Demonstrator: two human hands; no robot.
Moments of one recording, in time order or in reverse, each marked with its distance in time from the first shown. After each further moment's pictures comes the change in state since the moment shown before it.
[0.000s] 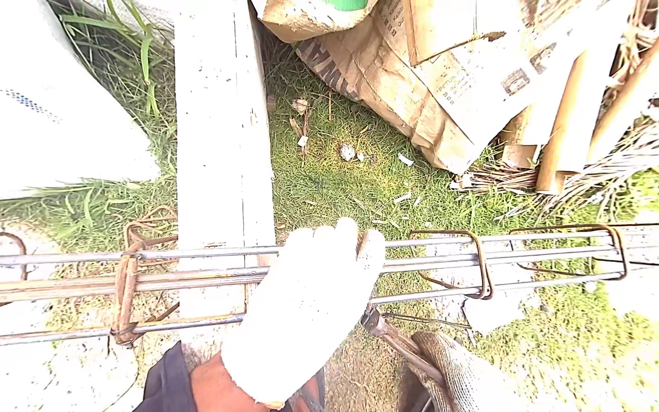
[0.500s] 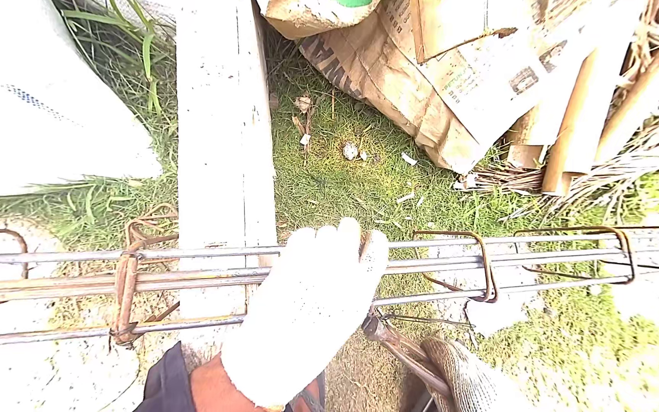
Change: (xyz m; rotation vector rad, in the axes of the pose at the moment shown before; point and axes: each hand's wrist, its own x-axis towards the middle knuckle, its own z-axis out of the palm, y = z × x) left_hand -0.001 0.000 0.000 0.018 0.007 0.014; right_hand -0.007 -0.015 -0.010 -0.037 0.026 0.061
